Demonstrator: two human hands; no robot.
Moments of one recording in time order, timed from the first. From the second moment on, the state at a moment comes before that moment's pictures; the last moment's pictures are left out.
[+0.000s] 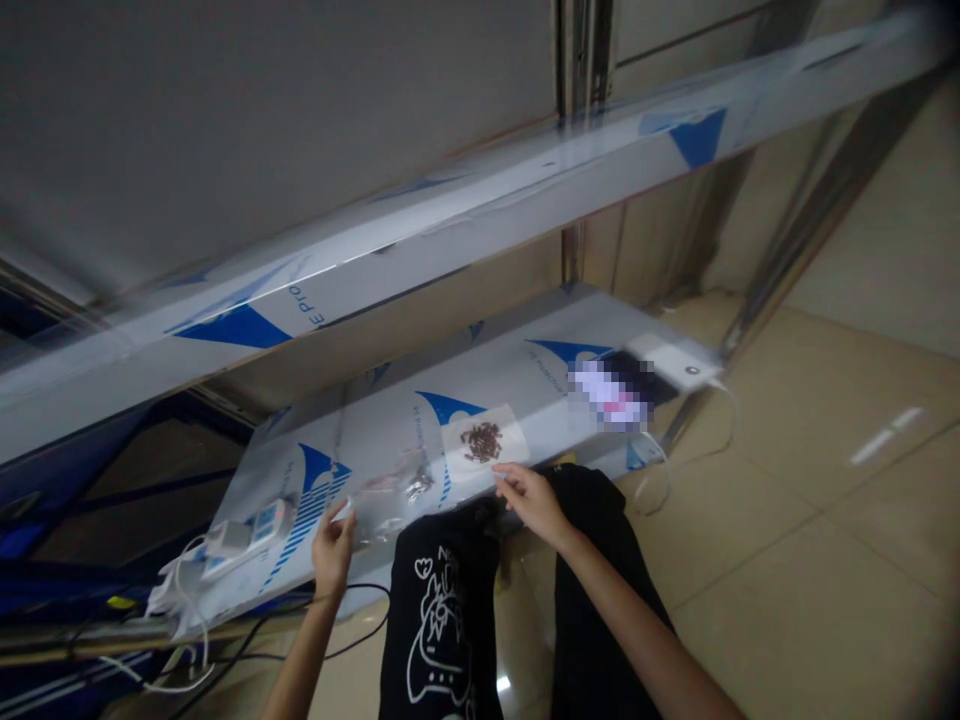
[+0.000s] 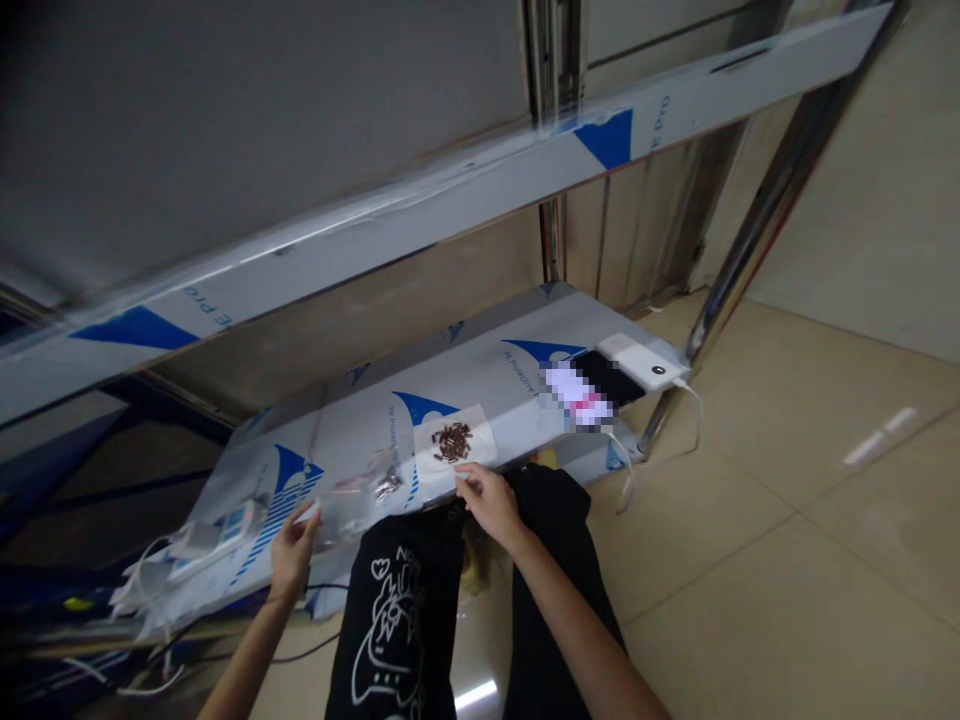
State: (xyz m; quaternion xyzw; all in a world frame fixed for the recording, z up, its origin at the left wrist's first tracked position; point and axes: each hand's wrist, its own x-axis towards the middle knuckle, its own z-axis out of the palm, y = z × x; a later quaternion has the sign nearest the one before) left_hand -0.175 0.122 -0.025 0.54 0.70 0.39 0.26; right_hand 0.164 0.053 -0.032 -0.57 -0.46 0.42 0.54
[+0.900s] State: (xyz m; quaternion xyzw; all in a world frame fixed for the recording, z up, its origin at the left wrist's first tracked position) left_hand -0.074 0.129 -0.030 0.80 0.59 0.08 -0.07; right_hand 0.176 0.044 -0.035 -0.62 -0.55 0.36 0.41
